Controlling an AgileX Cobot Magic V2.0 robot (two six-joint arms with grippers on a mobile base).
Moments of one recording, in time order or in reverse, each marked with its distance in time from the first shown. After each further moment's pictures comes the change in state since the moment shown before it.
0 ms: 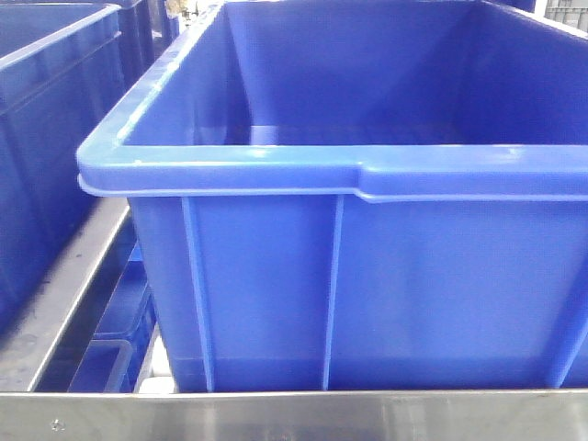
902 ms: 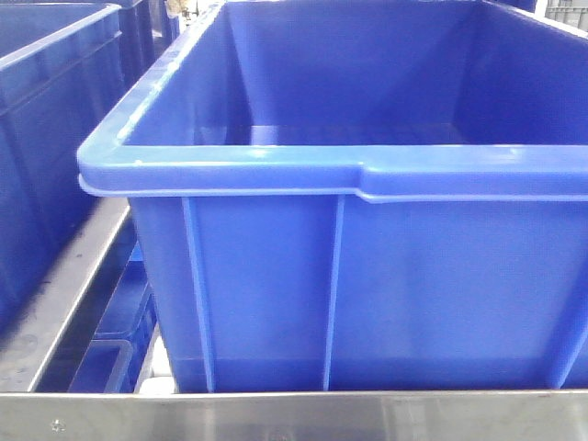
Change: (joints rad) left arm 0.000 0.000 0.000 0.000 0.000 0.000; right arm 0.000 -0.203 0.111 -0.015 -0.050 0.000
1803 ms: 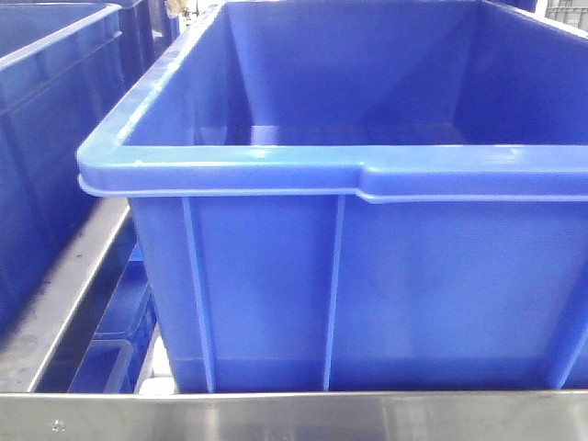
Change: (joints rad) left arm 0.000 0.000 0.000 0.000 0.000 0.000; right arm -0.266 -0.032 0.442 -0.111 -0.455 0.193
